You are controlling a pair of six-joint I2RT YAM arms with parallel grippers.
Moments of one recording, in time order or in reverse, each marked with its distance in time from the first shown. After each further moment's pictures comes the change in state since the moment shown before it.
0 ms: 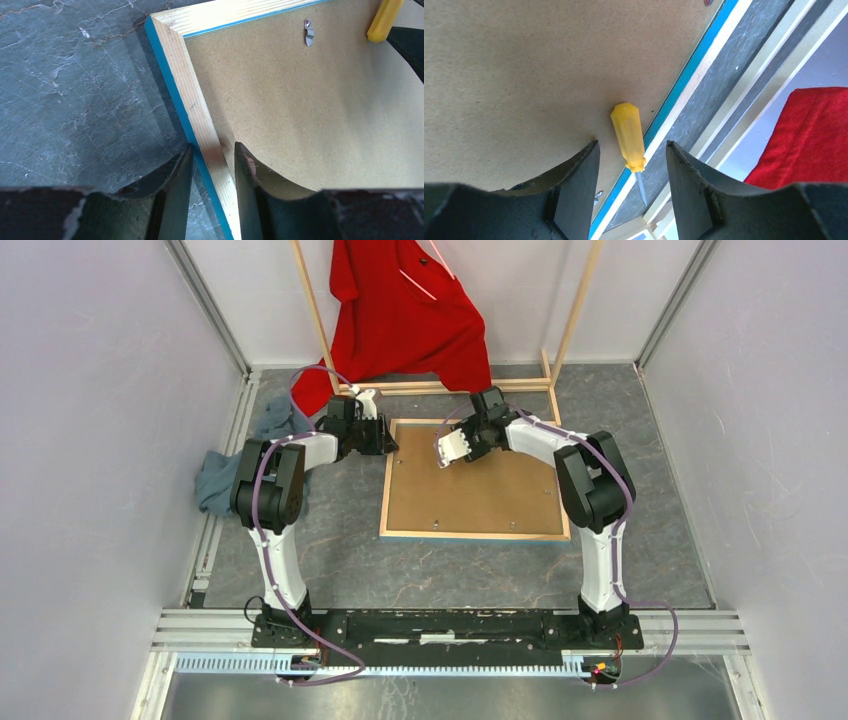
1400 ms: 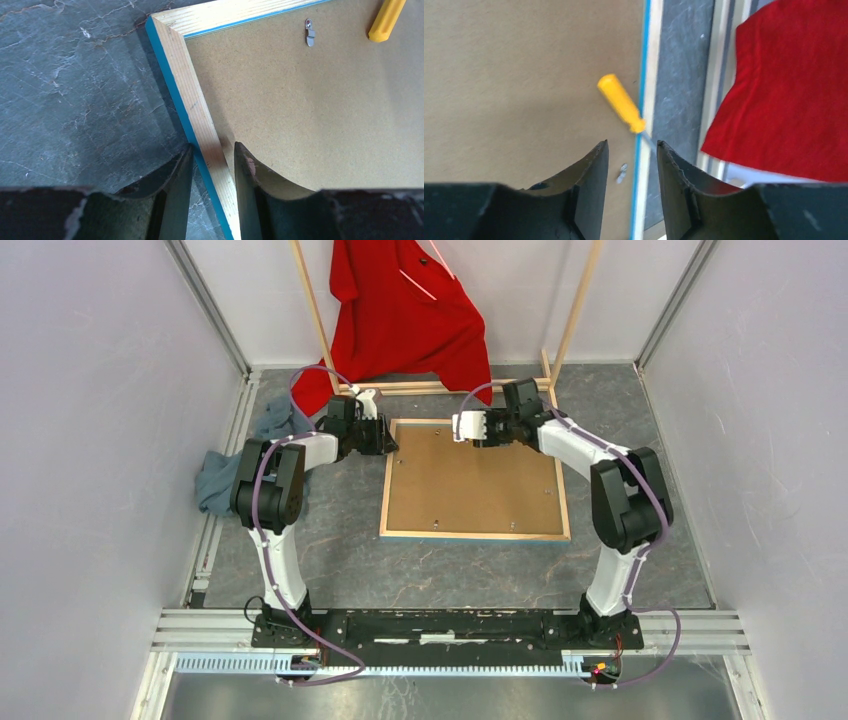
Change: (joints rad) left arm -0.002 0.000 0.000 0.000 -0.007 0.000; right arm -0.106 -0.248 -0.191 0.087 -0.263 0.369
